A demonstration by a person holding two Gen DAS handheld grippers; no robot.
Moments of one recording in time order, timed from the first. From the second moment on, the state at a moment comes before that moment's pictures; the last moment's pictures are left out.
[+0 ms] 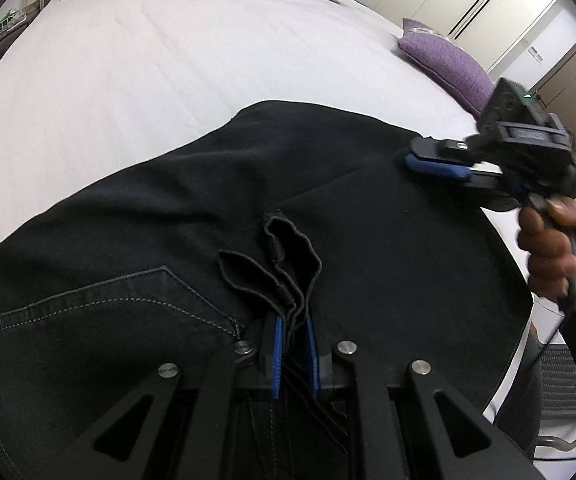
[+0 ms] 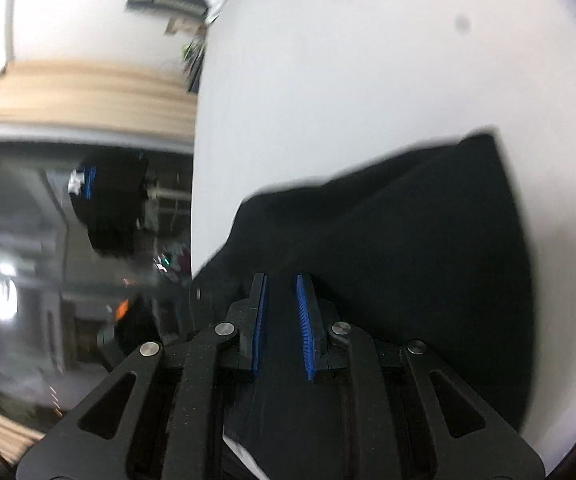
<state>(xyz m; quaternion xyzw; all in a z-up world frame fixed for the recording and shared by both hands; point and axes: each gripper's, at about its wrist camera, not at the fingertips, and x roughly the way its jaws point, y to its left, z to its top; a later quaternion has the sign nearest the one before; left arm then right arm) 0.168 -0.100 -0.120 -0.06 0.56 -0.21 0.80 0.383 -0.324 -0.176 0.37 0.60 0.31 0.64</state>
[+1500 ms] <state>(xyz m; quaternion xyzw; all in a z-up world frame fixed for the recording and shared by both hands) 0.020 0.011 -0.032 -0.25 0.39 -0.09 0.88 0.179 -0.414 -0.081 0.35 0.50 0.34 0.72</state>
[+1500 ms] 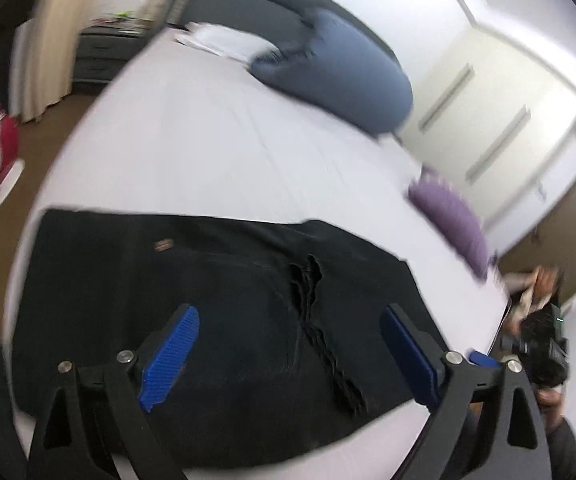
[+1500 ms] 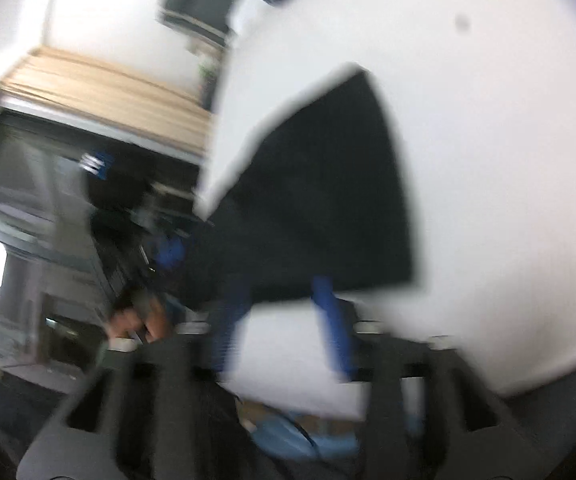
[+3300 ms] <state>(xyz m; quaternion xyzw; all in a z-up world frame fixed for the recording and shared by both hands) -0.019 0.135 -0.127 -0.53 0.37 0.07 0.76 0.292 -0.184 -0.174 0.24 0.67 0.37 0.59</state>
